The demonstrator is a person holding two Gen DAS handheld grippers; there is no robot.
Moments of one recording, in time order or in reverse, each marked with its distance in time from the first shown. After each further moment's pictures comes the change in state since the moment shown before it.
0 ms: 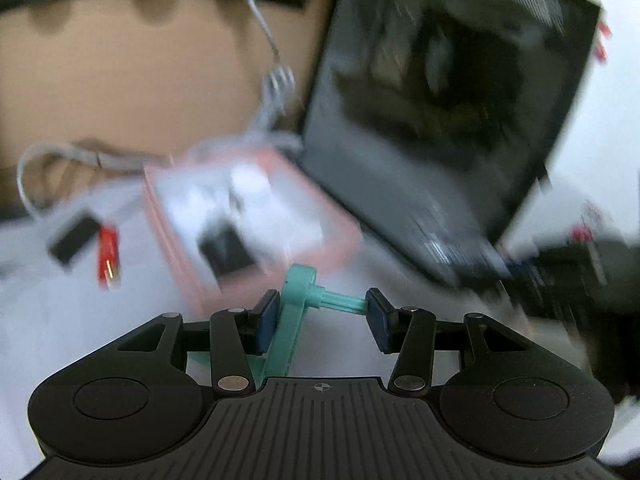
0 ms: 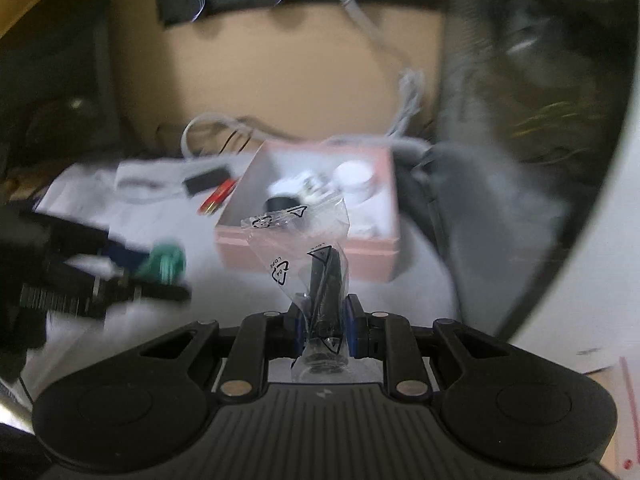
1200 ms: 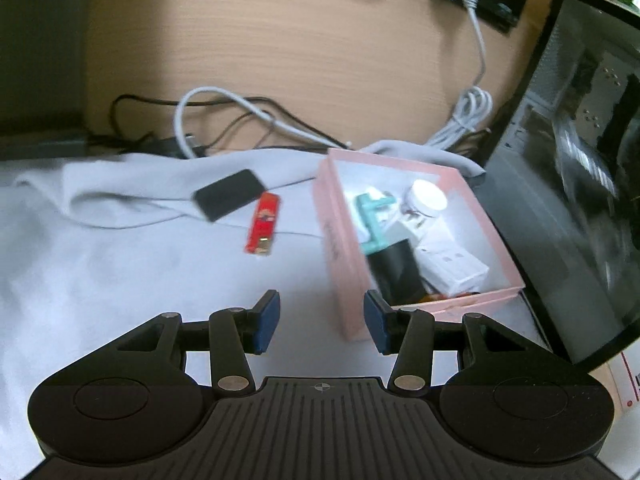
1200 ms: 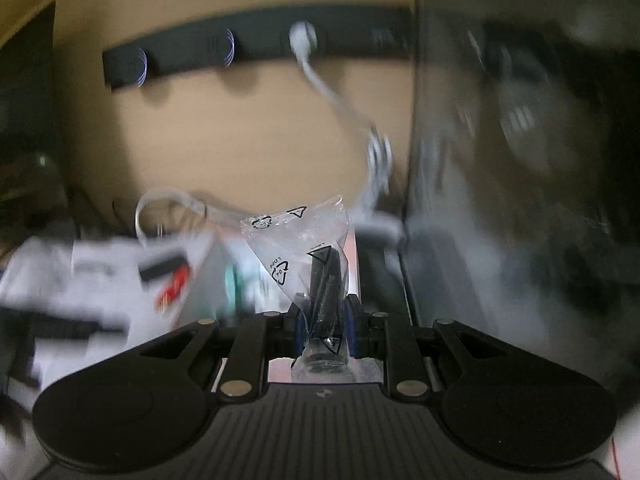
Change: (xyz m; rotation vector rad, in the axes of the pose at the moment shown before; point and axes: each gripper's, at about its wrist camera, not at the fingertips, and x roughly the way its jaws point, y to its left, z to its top) left arm 0.004 0.077 0.001 -0.327 0.048 0.375; right arm 0.048 -0.018 0.092 0.039 -0.140 -0.051
